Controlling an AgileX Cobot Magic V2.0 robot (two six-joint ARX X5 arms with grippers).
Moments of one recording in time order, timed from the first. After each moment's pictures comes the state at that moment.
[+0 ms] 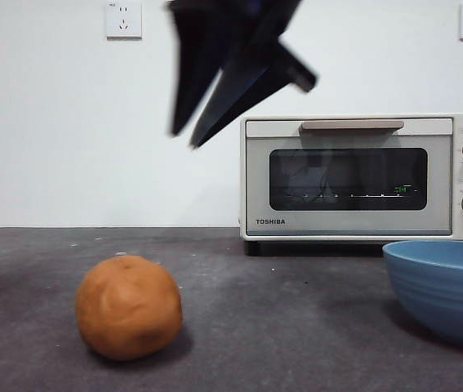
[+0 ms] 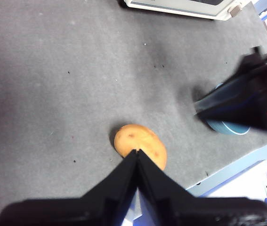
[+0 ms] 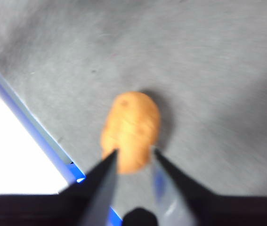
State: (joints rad) left arm -0.06 0.70 0.88 -0.99 0.55 -0.15; right arm 0.89 1.67 1.42 -0.84 -0.21 0.15
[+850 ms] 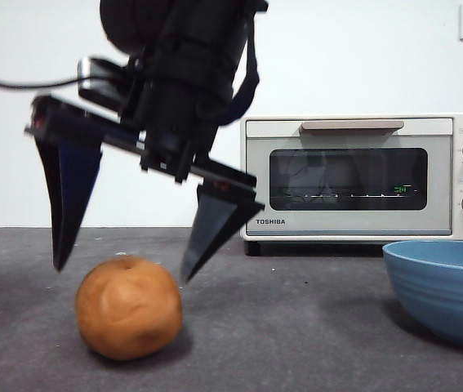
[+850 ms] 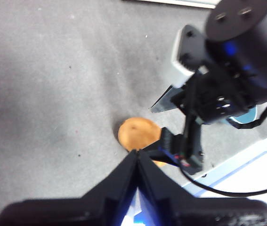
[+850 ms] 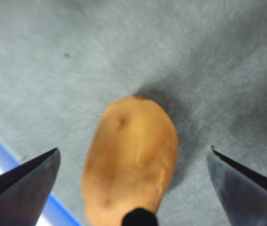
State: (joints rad) left arm -0.06 0.70 0.88 -1.02 0.54 -0.09; right arm 0.95 1.96 1.49 -0.82 -0.17 0.20
